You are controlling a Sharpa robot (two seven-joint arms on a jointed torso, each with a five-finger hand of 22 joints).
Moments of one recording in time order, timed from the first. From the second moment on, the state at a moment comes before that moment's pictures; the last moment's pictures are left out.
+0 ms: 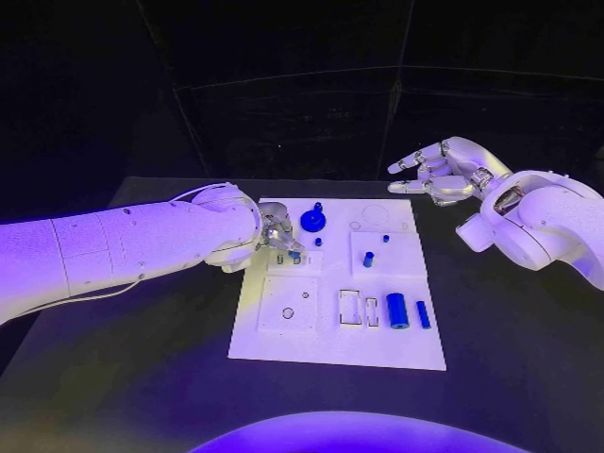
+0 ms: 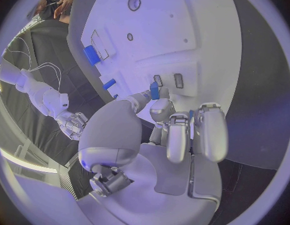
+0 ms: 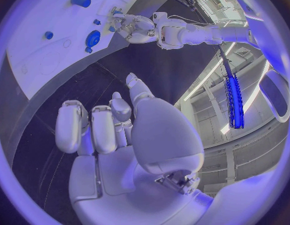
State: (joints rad) left arm 1.30 -0.67 -0.19 1.39 -1.04 -0.03 -0.51; left_hand 1.13 -0.04 0.54 0.11 0.11 0.86 0.06 0.64 0.67 1.32 -0.02 1.13 1.04 1.46 -0.09 1.57 1.31 0.08 1.47 0.02 1.40 1.27; right arm 1.30 -0.88 -0.06 1.52 -0.80 -0.33 0.11; right_hand 1.37 0.01 -0.03 -0.01 0.27 0.88 0.16 0.11 0.07 1.27 0.08 1.14 1.11 1.47 0.00 1.35 1.17 0.05 1.36 0.11 1.40 1.27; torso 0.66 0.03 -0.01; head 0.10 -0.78
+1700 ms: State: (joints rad) left arm 1.30 -0.62 -0.18 1.34 -1.07 0.10 -0.52; left_hand 1.04 -0.04 0.50 0.07 0.10 0.89 0.03 0.66 0.69 1.33 -0.03 1.13 1.03 1.46 -0.09 1.57 1.31 0.08 1.47 0.02 1.40 1.28; right arm 1.30 -0.87 -0.06 1.52 -0.80 -0.33 0.12; right_hand 1.34 0.00 -0.07 0.01 0.27 0.88 0.16 0.12 0.07 1.27 0.08 1.14 1.10 1.47 0.00 1.34 1.17 0.05 1.36 0.11 1.40 1.26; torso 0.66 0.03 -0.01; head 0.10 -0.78
